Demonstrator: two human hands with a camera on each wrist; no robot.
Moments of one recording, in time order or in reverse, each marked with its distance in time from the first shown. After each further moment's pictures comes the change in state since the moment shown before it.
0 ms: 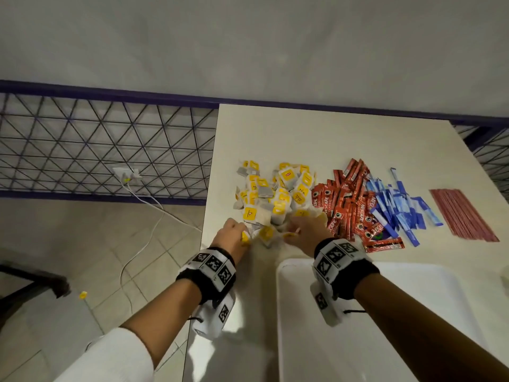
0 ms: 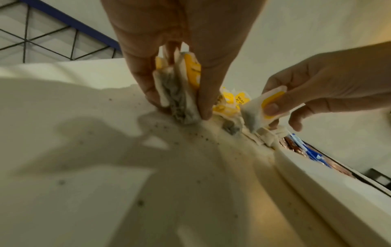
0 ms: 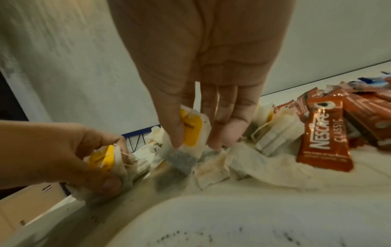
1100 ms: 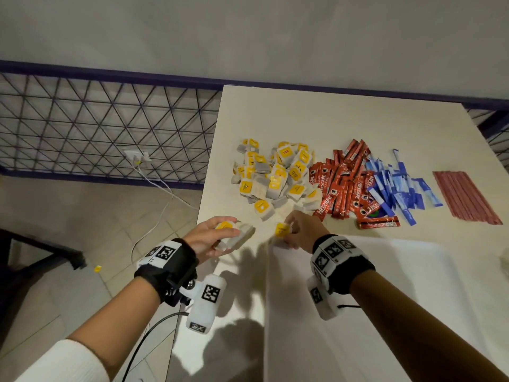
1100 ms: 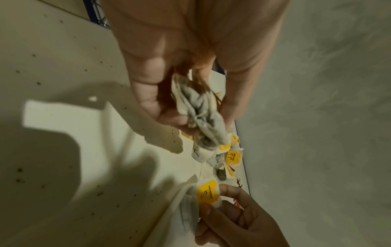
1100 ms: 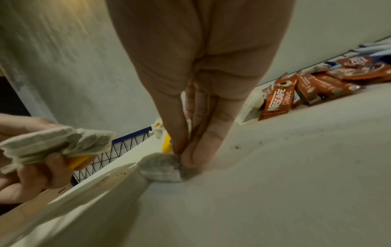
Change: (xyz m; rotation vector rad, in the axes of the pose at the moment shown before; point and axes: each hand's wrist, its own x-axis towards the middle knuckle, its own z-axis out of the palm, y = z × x) left_hand -0.066 -0.010 0.001 -1.202 -0.105 -0.328; right_hand -0.028 0.031 0.030 0.177 -0.060 0.024
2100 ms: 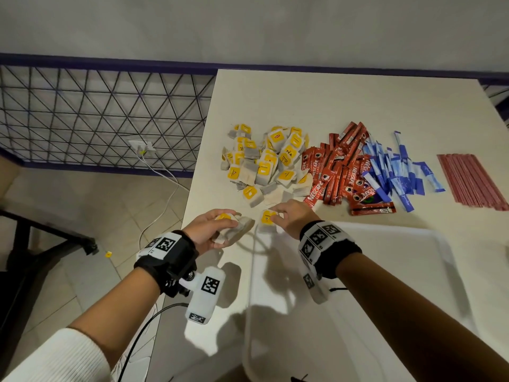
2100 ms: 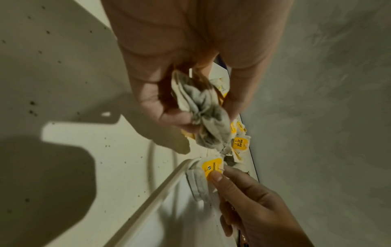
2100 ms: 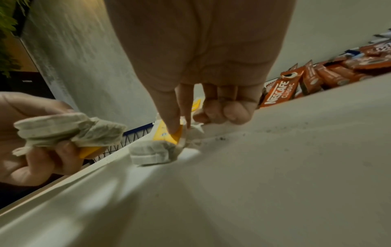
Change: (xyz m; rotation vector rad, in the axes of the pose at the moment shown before) left_hand 0.005 -0.016 0.025 0.039 0.076 -0.014; right_hand 0.010 0.018 -0.002 -0.170 -0.089 -0.070
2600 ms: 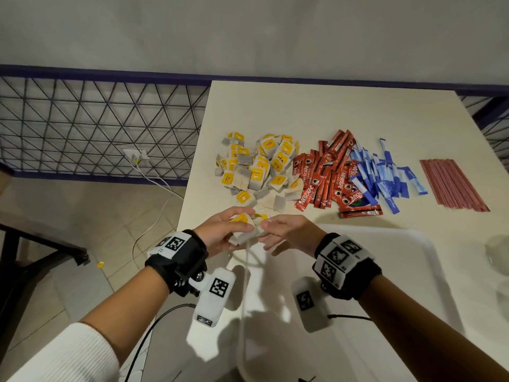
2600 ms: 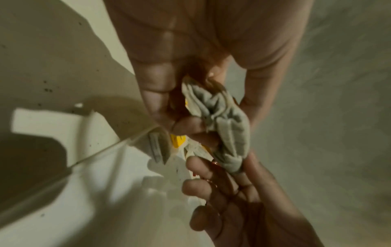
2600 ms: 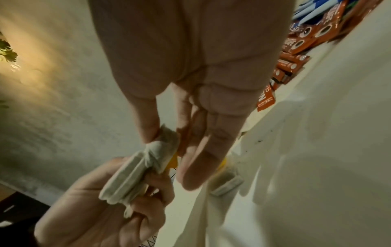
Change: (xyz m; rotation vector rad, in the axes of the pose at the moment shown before) left_hand -0.018 0.012 0.033 0.015 -0.251 0.047; right_hand -0.057 -0.018 -0.017 0.857 -0.222 0.043
